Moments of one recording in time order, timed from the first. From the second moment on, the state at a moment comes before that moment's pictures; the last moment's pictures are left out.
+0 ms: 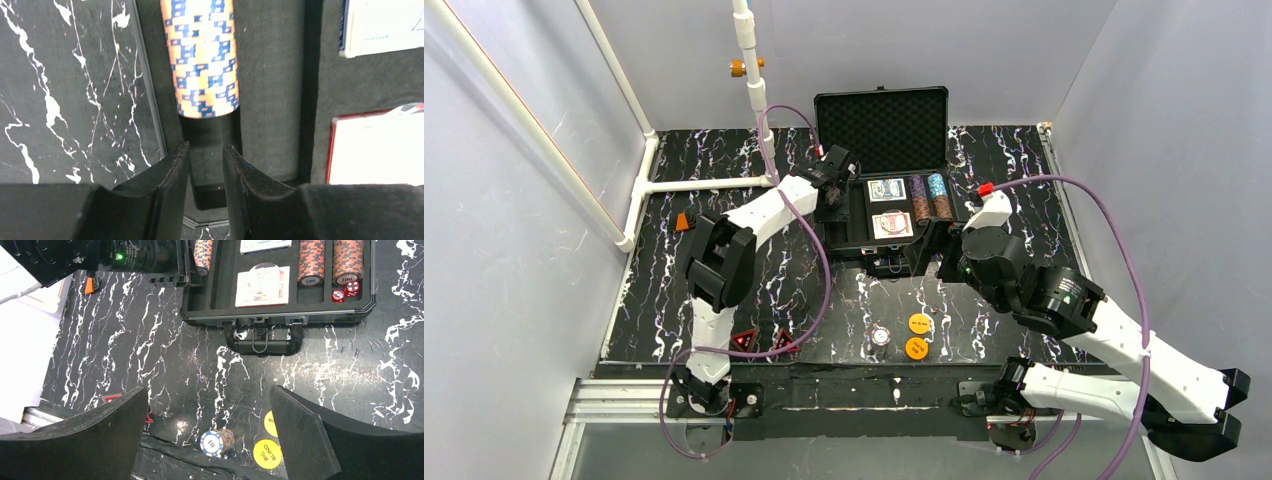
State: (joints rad) left arm -0.59 2.04 1.67 -0.72 -0.21 -0.50; right arm 1.04 0.85 1.11 -0.77 0.52 0.74
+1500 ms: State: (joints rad) left arm -0.58 1.52 1.36 -0.62 -0.42 -0.32; right arm 1.04 1.03 1.12 -0.94 0.39 0.72
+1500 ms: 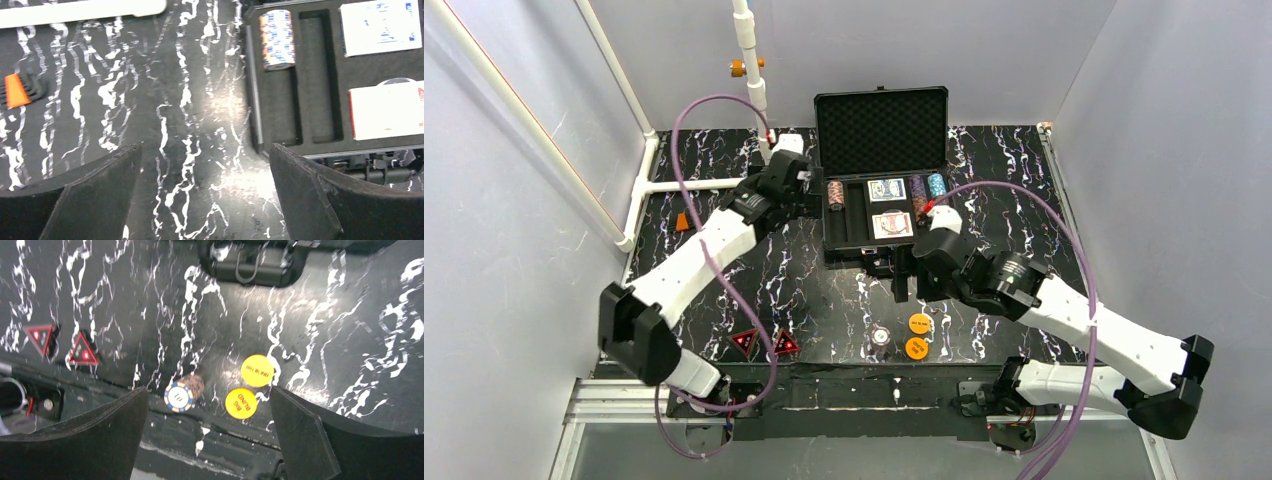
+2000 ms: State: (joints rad) left arm -0.56 0.97 0.92 -0.71 -0.35 -0.29; right arm 1.04 1.05 0.95 -0.87 0.13 0.72
